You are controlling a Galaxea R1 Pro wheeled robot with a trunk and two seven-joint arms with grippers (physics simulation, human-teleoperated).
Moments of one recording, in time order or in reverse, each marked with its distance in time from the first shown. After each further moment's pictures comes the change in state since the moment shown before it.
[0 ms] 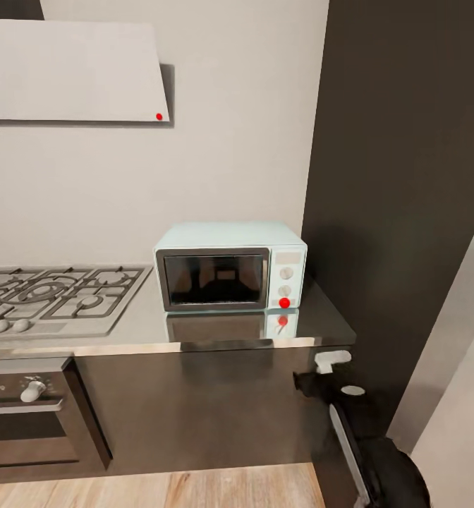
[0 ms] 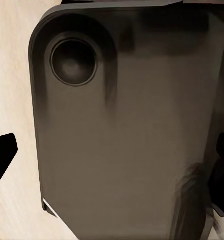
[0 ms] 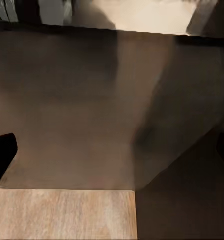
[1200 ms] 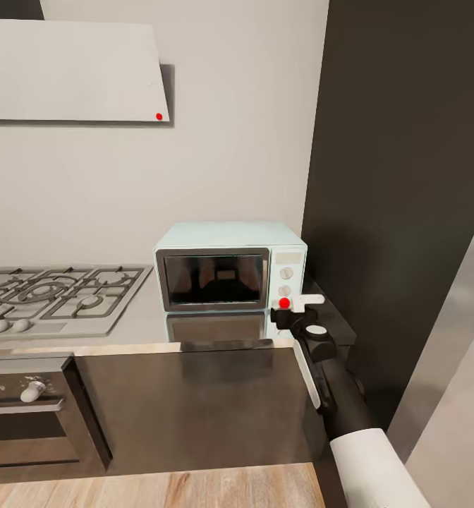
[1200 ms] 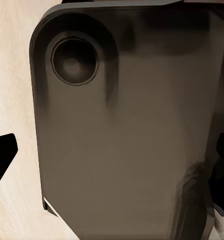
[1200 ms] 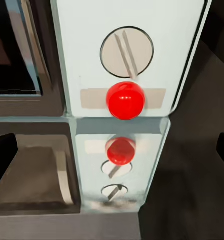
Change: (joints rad) left arm 0.000 0.002 0.000 0.000 0.000 0.002 -0.002; right arm -0.358 0.116 0.001 0.328 -0.024 -0.264 -0.120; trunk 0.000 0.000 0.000
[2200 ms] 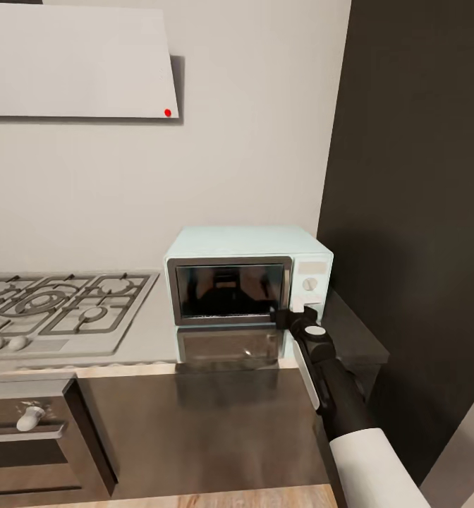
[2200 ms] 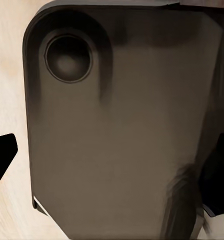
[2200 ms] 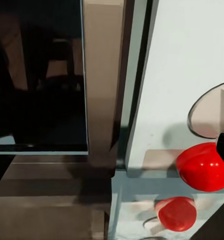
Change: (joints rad) left arm 0.002 0.001 0.003 -0.001 0.037 -0.001 -0.021; right arm 0.000 0.000 0.003 0.007 0.019 -0.011 0.003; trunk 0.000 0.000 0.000
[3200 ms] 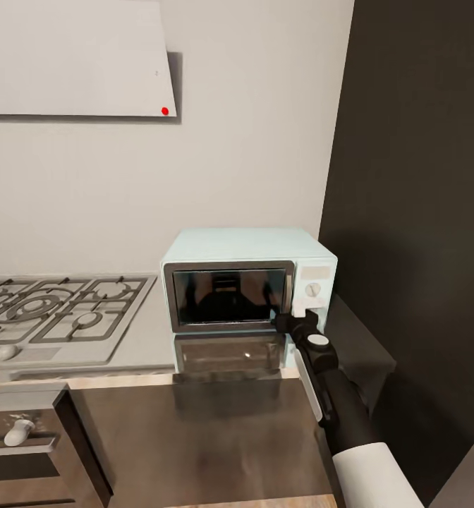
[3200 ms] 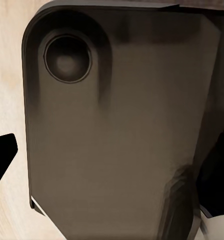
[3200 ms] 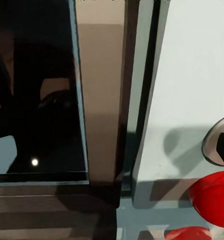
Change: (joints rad) left arm 0.000 0.000 0.000 -0.001 0.013 0.000 -0.003; right arm 0.052 0.000 0.001 -0.043 -0.014 -0.062 0.006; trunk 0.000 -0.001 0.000
